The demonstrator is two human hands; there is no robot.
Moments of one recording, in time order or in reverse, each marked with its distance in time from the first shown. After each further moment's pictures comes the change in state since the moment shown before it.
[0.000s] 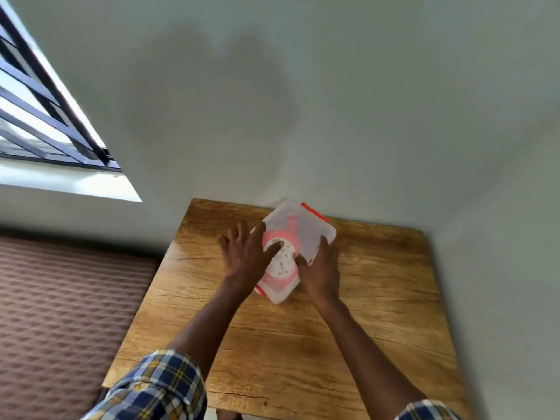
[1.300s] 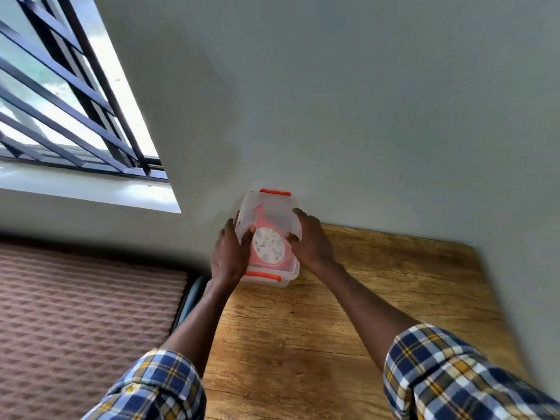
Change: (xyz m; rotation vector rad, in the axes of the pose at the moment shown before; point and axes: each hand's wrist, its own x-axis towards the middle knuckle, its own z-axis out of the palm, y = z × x) left_hand 0.060 -0.182 -0.026 -0.647 0.046 -0.224; right_hand 0.050 -0.156 0.104 -0.133 -0.127 -0.216
